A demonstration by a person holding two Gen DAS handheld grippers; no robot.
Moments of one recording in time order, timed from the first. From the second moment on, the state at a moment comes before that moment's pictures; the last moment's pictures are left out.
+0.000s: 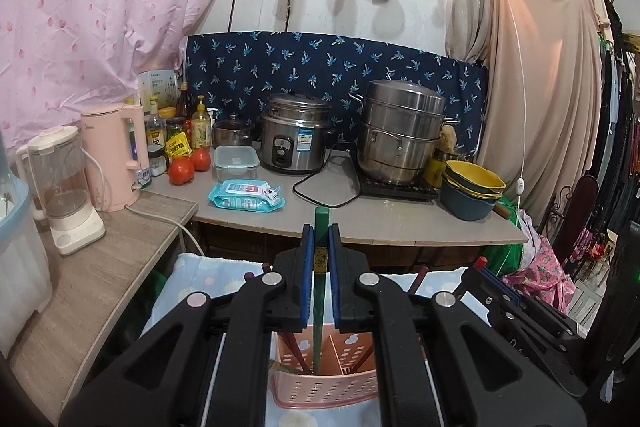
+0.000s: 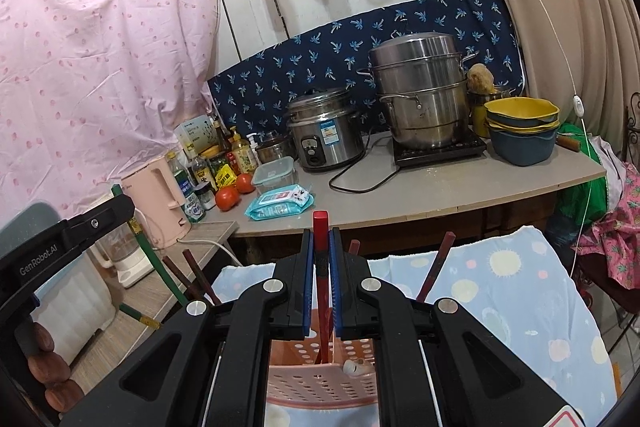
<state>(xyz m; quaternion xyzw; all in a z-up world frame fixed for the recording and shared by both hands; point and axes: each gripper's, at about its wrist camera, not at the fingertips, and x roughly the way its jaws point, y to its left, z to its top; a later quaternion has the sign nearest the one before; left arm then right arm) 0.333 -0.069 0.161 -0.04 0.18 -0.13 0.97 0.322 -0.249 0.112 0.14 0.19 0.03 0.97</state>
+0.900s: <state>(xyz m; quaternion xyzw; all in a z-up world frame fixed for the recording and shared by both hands) 0.276 -0.064 0.162 -0.04 0.18 -0.11 0.98 0.255 -0.246 0.118 0.13 0.17 0.03 0.98</state>
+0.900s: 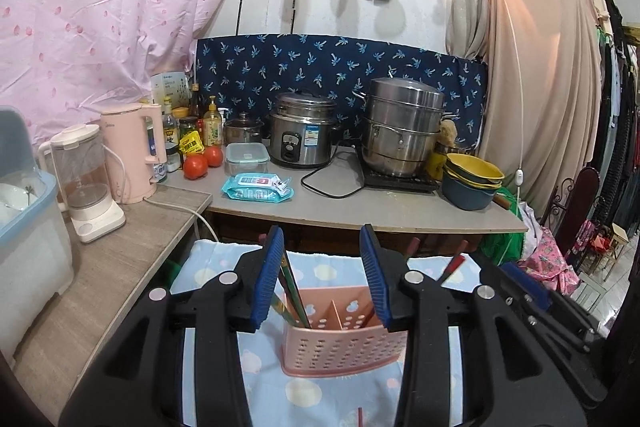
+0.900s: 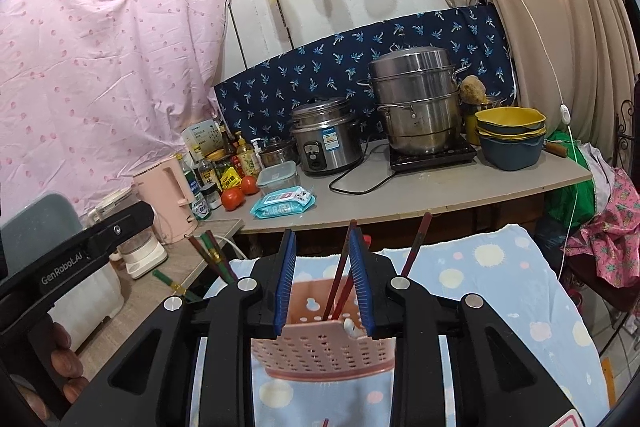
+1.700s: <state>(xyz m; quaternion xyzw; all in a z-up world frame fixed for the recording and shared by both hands) 0.161 -0.024 0.048 -0.01 0.29 -0.10 0.95 0.116 -0.217 0.000 0.09 0.31 0.04 0.95</state>
